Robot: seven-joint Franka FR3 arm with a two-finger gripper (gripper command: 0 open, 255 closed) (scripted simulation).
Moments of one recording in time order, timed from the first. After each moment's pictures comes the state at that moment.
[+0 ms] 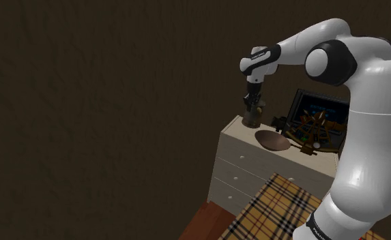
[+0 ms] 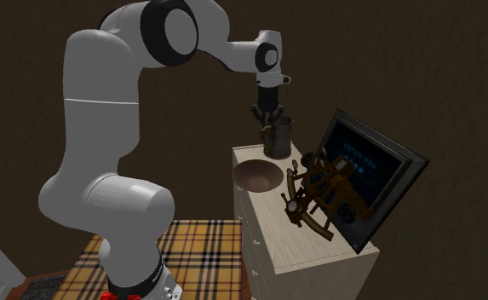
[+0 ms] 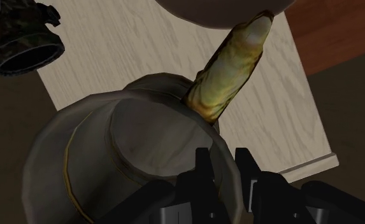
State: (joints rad) arm -0.23 0.35 -0.39 -1.69 0.06 1.94 -0.44
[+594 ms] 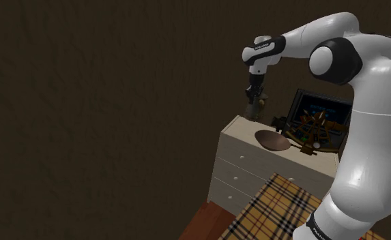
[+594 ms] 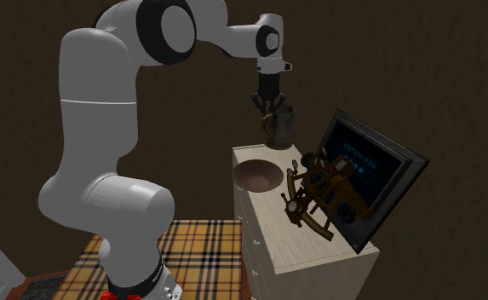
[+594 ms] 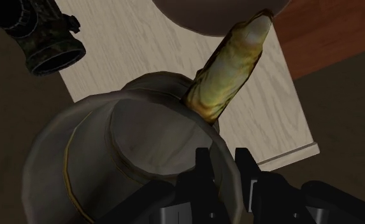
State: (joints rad) arm -0.23 0.32 -0.39 -1.61 0.05 1.83 -0.44
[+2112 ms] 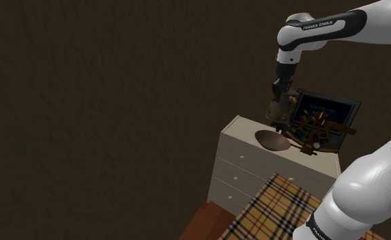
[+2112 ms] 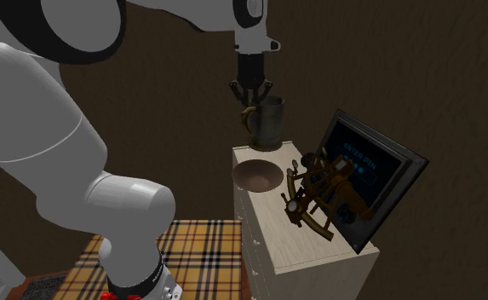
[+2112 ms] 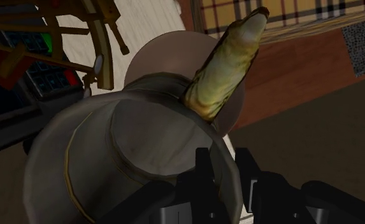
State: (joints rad) arm -0.19 -0.27 -0.38 -2.06 -0.17 1.71 -0.33
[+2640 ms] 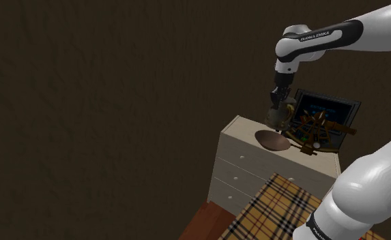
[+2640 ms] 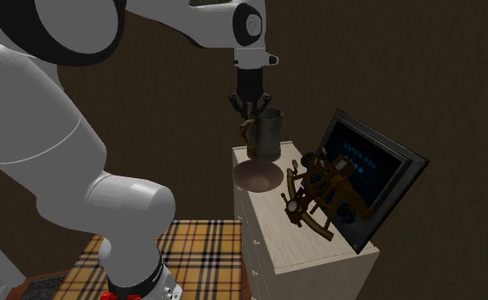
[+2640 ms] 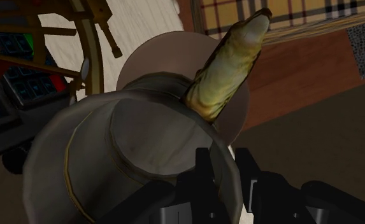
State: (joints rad) arm -0.19 -0.29 -0.38 -2.16 -0.18 1.81 -0.32
